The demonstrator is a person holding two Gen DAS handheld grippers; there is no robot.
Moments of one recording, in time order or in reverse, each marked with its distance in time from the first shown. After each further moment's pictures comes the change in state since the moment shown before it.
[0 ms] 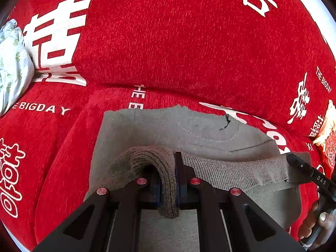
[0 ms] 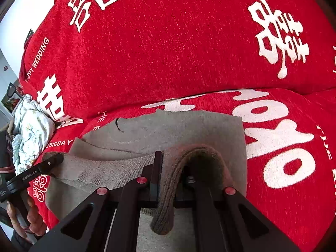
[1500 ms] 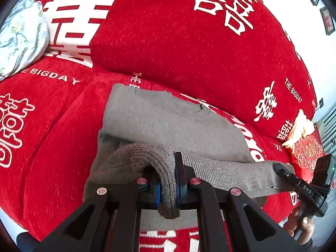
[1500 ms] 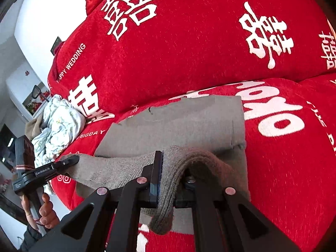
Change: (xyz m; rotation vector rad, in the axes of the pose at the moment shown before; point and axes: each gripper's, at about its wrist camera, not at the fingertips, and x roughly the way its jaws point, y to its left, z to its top) left arm -0.093 0.029 -0.078 -0.103 -0.049 -0.180; right arm -0.099 0.011 -0.080 0.003 -0.079 0.138
